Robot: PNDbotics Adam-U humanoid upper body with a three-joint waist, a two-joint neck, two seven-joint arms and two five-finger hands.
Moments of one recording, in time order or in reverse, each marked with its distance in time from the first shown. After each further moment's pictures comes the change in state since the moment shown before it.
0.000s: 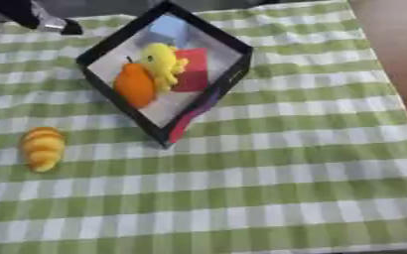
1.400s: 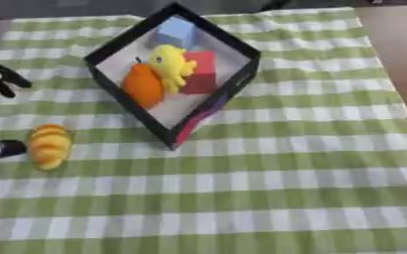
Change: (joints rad) left arm 0.617 0.376 0.075 -0.559 0.312 0.167 0.017; right arm -0.023 0.057 -0.036 0.000 -0.026 -0.003 -0.017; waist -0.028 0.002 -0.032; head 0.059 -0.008
